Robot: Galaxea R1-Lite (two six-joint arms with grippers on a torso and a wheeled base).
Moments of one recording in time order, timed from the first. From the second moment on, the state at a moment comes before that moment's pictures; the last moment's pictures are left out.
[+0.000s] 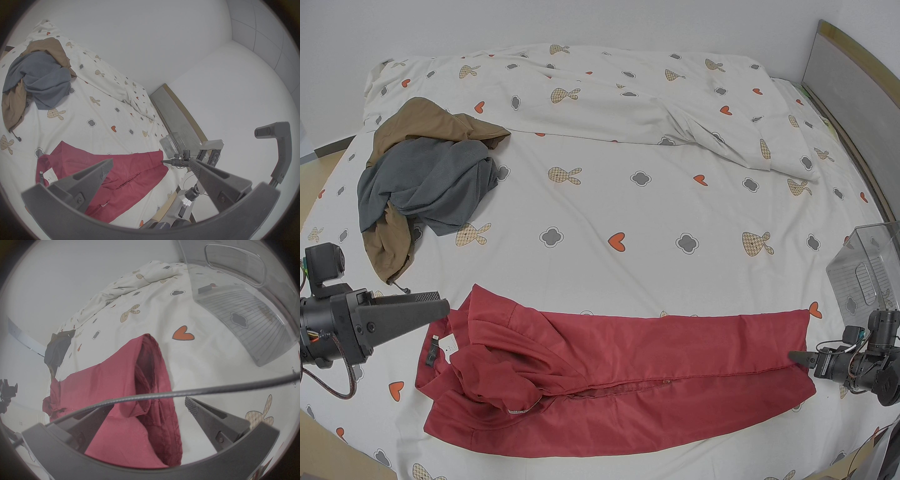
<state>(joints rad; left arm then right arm) -0.16 1.13 -0.57 -0.36 -0.80 -0.39 -0.23 1.84 -0.09 -1.07 0.41 0.20</state>
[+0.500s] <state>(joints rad) -0.19 1.15 -0.48 -0.45 -0.80 -0.33 -0.25 1.85 -0.09 -1.07 0.42 0.20</state>
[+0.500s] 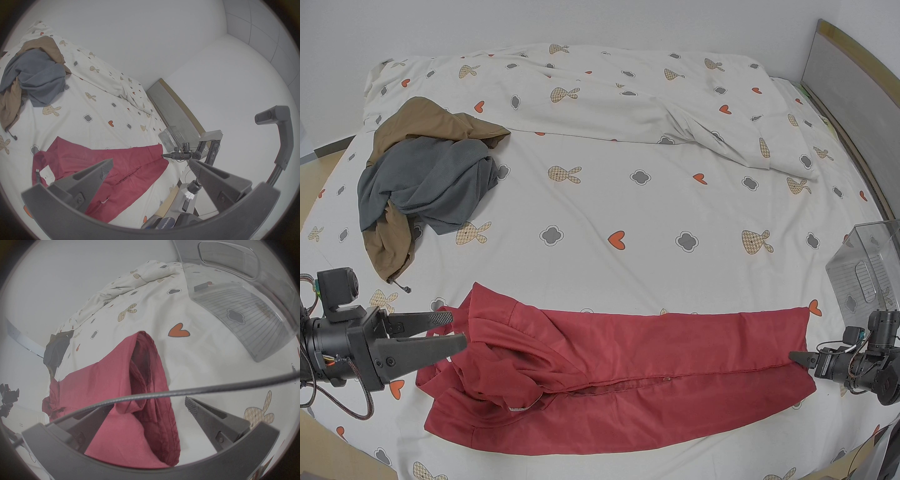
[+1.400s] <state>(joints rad) -0.20 1.16 -0.47 -0.45 -0.80 -0.33 -0.26 1.85 -0.13 -1.07 0.42 0.21</state>
